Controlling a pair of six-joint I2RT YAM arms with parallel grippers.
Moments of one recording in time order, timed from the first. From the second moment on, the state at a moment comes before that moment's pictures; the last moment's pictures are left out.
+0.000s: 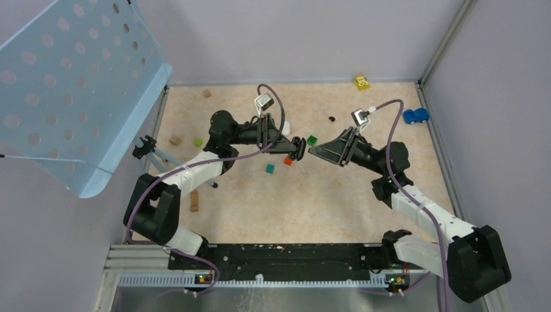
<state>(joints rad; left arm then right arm) -0.45 1.50 0.90 0.85 1.19 -1.42 0.41 1.04 0.53 0.82 -0.76 1.27</state>
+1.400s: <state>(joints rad) -0.44 1.50 0.87 0.93 1.19 -1.47 0.51 1.15 0.61 0.86 -0.72 1.27</state>
